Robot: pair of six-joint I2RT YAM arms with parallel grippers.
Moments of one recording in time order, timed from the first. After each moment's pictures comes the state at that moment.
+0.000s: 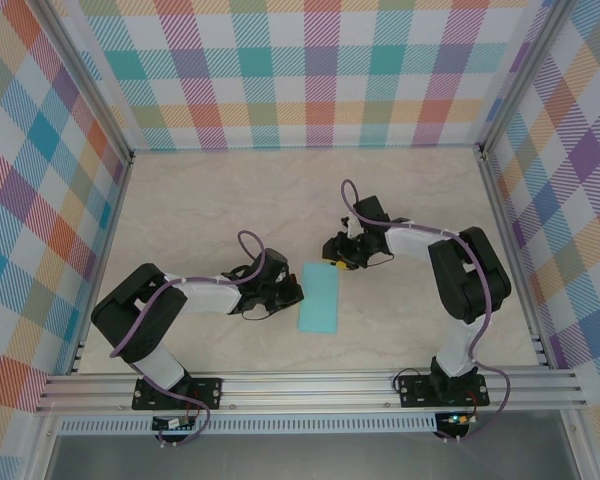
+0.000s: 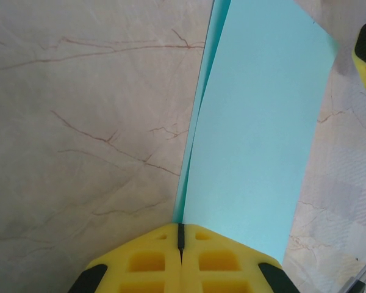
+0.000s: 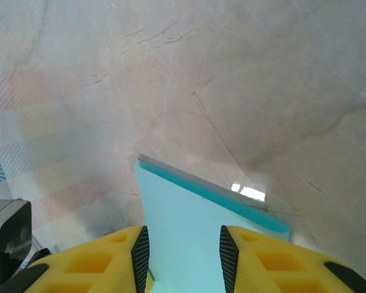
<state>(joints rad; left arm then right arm) -0.75 1.63 0.65 0.07 0.24 -1.05 0.44 1.85 1.05 -0.30 -0.60 0.65</state>
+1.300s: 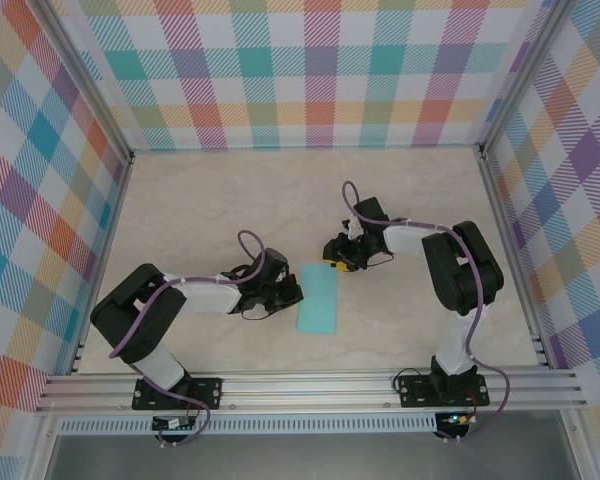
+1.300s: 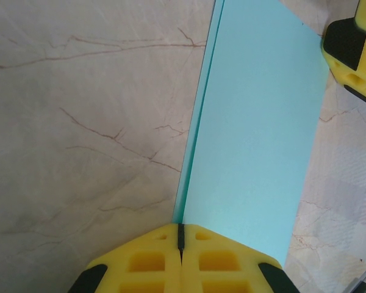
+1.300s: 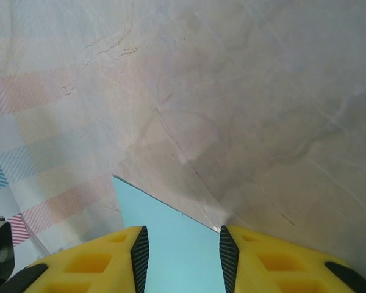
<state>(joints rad) -0.75 1.63 0.66 0.05 0.24 -1.05 0.42 1.91 1.07 -0.30 -0.64 0.67</state>
